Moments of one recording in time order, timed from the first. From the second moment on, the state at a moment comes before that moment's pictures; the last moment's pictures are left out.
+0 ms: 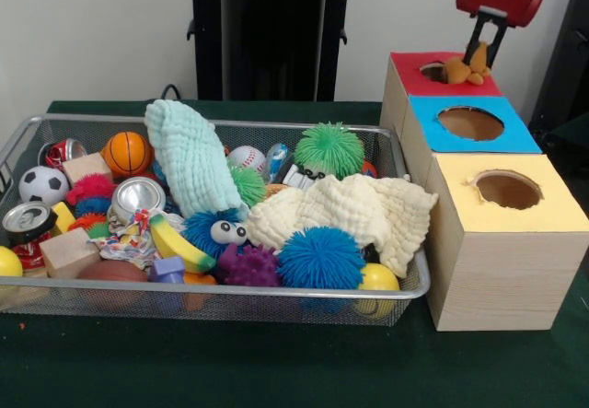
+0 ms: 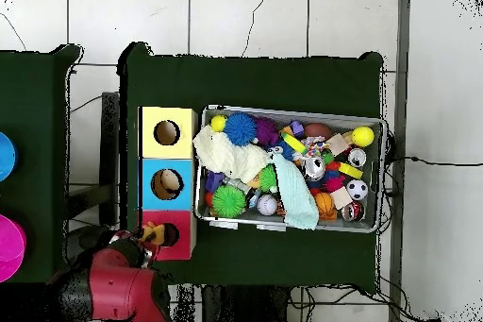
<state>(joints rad) 0.61 -0.69 -0.41 1.99 0.38 0.29 2.09</state>
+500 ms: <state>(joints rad) 0.60 -0.69 -0.42 1.99 0.38 0.29 2.09</state>
